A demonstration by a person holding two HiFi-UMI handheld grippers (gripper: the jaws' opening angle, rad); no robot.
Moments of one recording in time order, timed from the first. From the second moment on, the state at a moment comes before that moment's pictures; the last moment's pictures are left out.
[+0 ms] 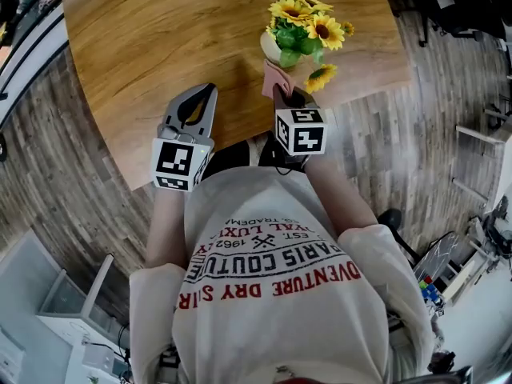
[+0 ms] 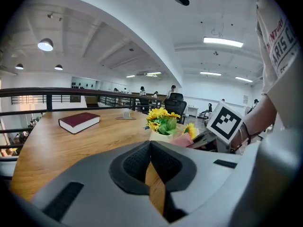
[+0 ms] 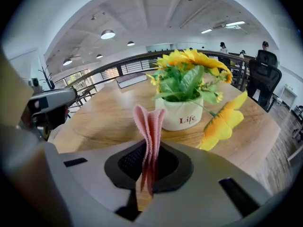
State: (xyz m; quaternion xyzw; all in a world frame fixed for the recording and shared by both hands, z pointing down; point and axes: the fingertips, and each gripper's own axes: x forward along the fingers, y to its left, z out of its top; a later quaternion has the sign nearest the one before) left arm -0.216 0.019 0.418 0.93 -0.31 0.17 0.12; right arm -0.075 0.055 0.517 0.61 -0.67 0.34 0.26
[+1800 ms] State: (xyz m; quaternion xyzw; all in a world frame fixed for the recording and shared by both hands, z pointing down) left arm -0.038 -0.028 0.496 0.95 -0.23 0.21 0.07; right arm 0.078 -0.108 0.363 0.46 -0.87 0.11 0.15
